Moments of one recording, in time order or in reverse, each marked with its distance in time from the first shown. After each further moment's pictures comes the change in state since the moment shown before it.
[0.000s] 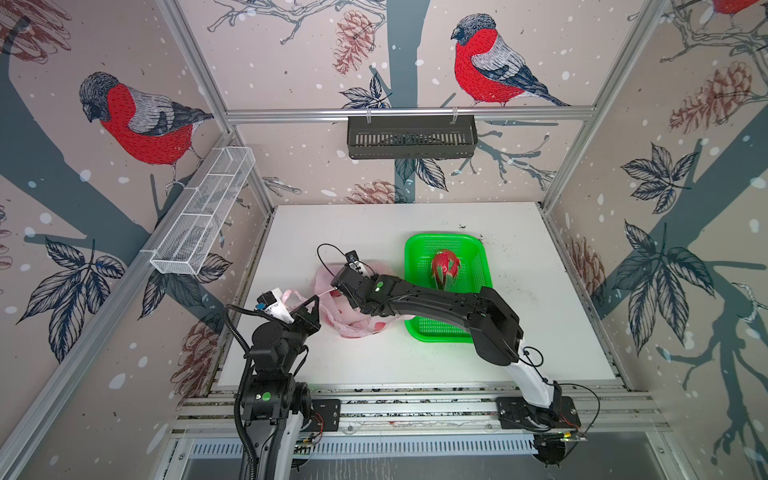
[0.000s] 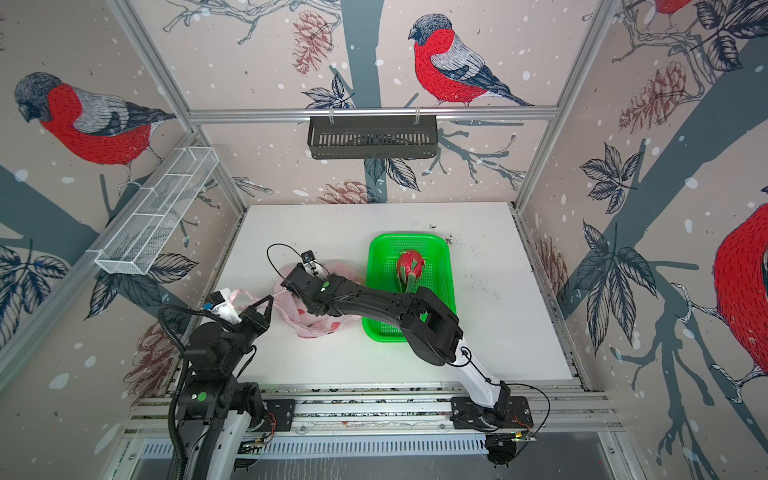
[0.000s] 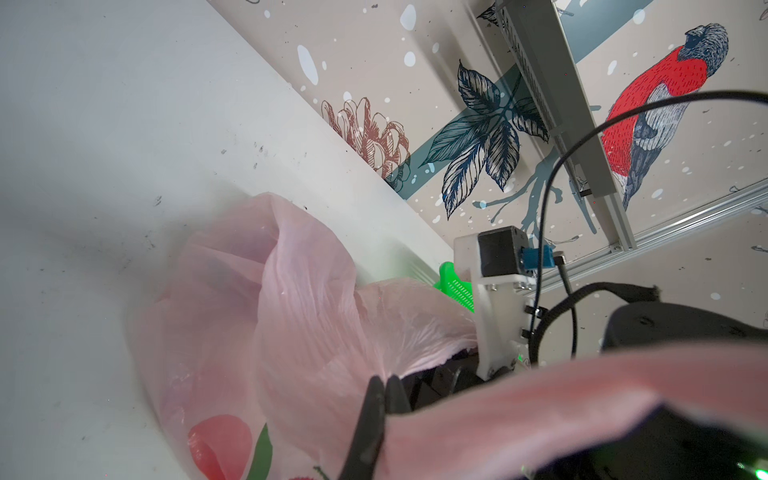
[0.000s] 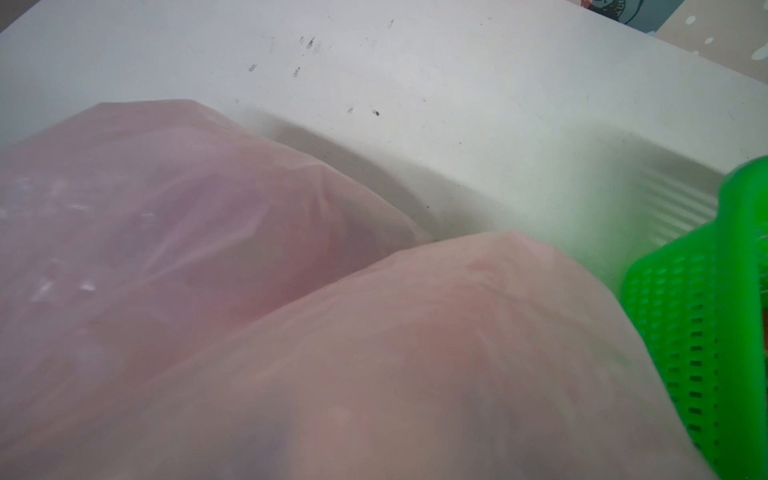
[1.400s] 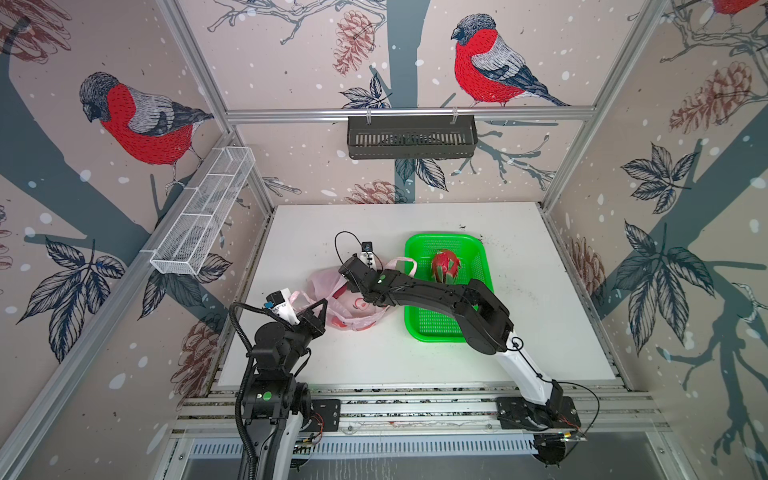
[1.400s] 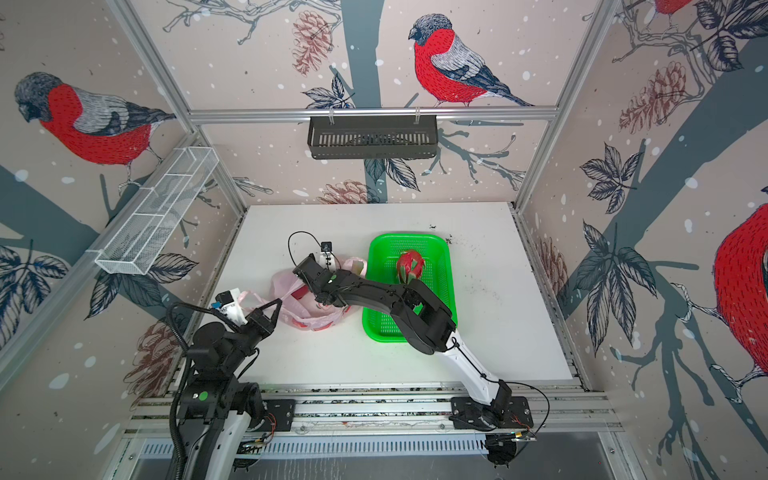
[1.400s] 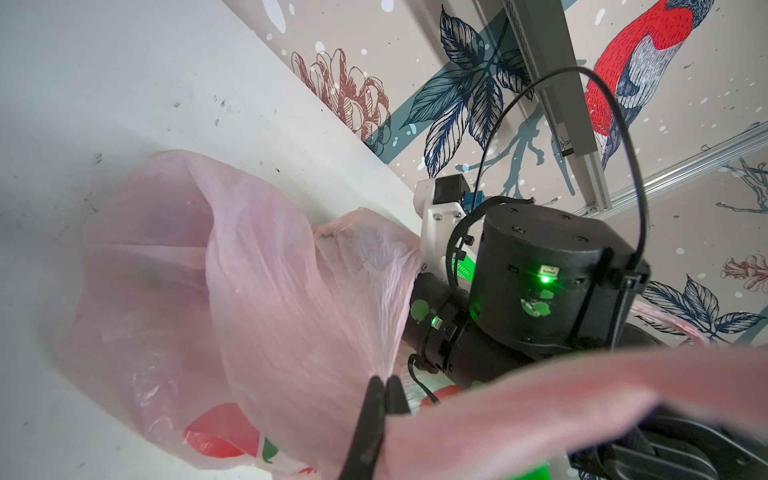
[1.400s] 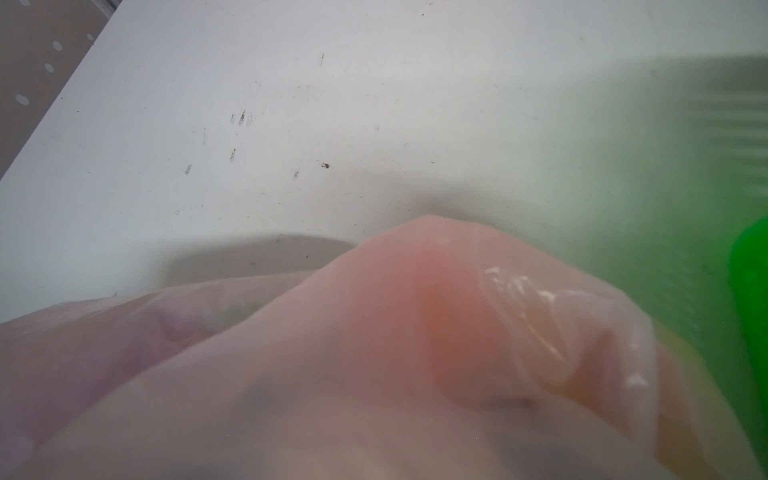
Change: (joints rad) left arm -0.029 0.000 -0.023 -0.004 0.102 0.000; right arm -0.090 0.104 0.002 0.213 -0.027 0.220
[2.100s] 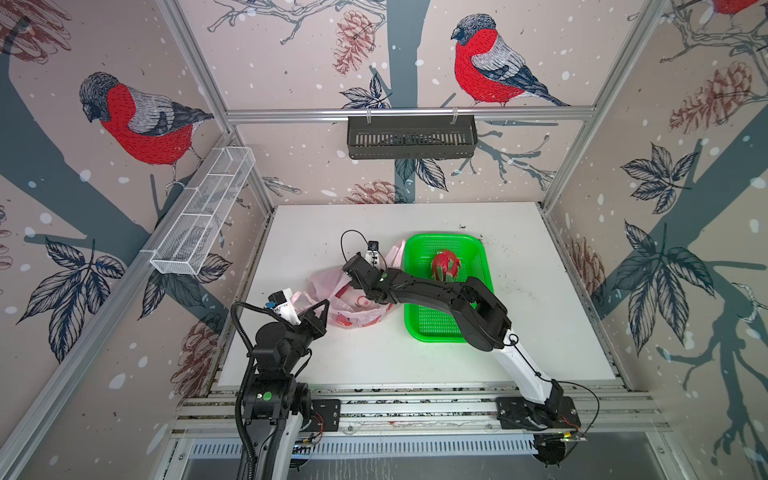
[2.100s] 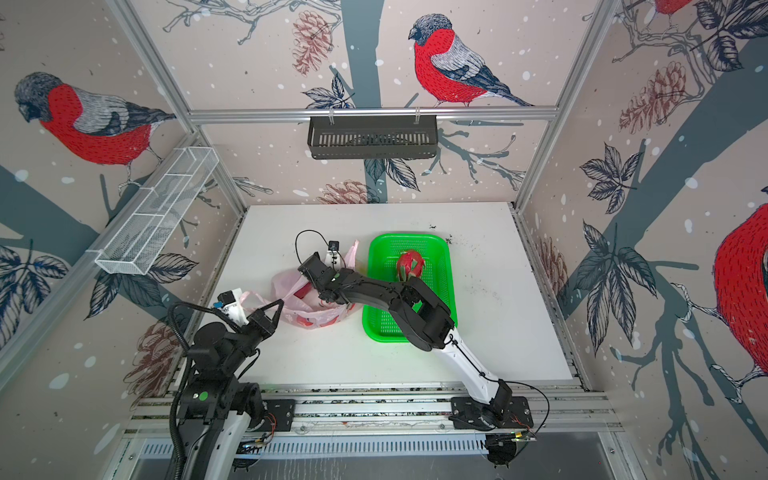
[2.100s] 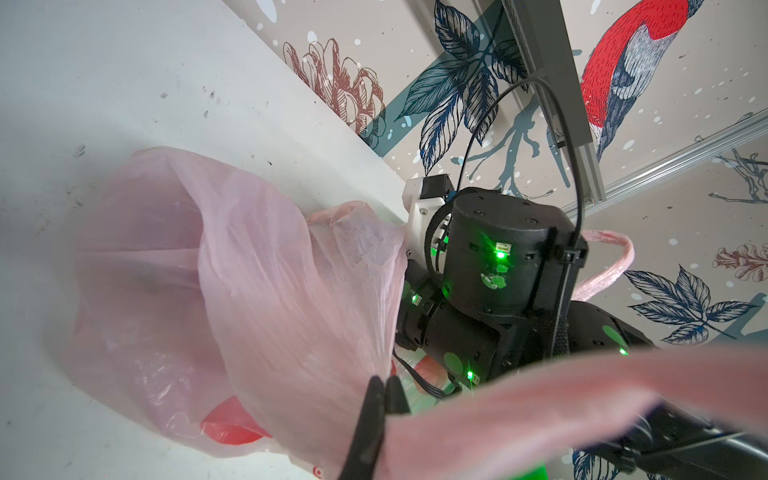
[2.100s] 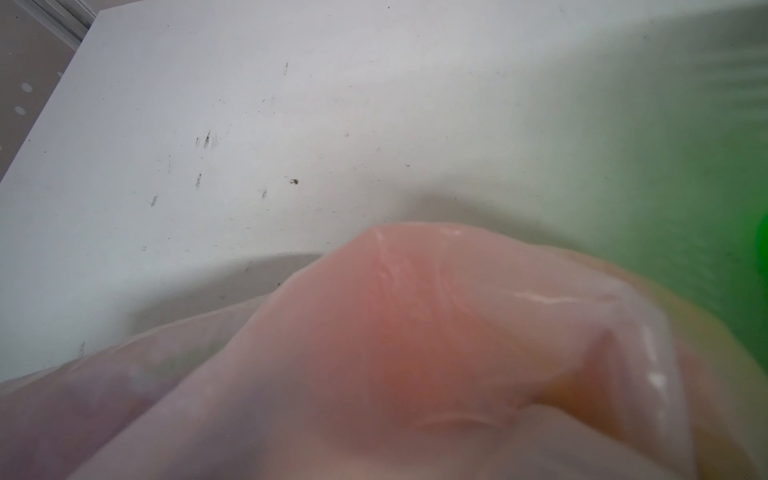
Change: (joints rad) left arm -0.012 -0.001 -0.002 0.000 0.002 0.000; right arm -0.034 0.032 -0.006 0.034 -0.003 0.080
